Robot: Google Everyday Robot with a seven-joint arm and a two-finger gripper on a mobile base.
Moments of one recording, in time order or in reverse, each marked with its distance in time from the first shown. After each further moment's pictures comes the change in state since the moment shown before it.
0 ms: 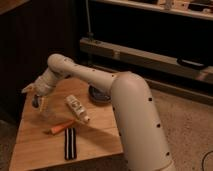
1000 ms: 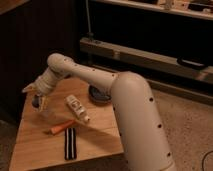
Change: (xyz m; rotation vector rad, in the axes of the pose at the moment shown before) arm 0.002 0.001 -0.013 -0.003 0.066 -0.049
